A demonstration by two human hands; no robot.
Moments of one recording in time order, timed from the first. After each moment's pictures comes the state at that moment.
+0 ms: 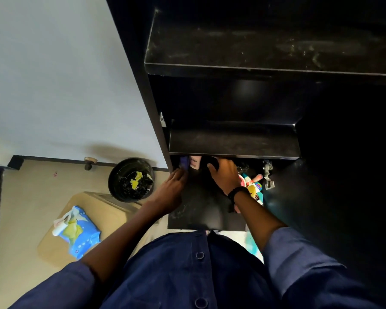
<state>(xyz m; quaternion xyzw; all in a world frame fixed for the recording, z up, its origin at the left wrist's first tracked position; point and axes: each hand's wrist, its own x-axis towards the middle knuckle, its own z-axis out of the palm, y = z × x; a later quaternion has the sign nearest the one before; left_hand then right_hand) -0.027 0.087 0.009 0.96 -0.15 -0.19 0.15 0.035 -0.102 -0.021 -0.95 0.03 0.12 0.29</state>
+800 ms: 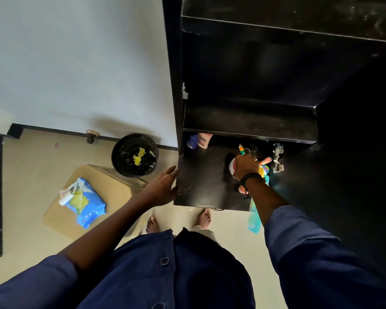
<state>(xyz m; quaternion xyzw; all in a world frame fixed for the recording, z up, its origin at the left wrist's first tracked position) -0.073 0.131 0.003 0.93 -0.07 -0.29 0.23 0.018 -0.131 -0.066 -0.97 0.04 0.22 -0.06</state>
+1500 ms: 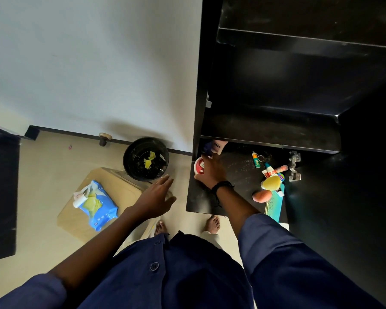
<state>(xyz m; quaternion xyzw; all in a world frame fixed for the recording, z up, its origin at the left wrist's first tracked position) -0.092 0.181 0.001 0.93 -0.02 -0.31 0.21 0.003 -0.003 -0.067 -0.94 -0.04 0.26 0.20</state>
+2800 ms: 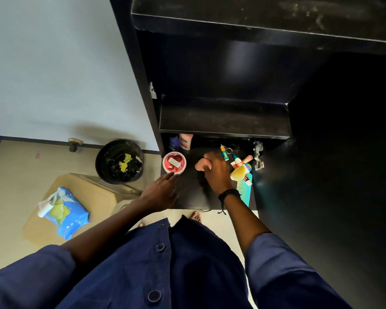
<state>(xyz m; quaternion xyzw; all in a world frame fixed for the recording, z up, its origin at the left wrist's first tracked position) -0.072 0.085 -0.001 0.93 -0.12 -0.30 0.18 -0.024 -0.107 -0.032 -0.94 0.04 0.09 0.32</state>
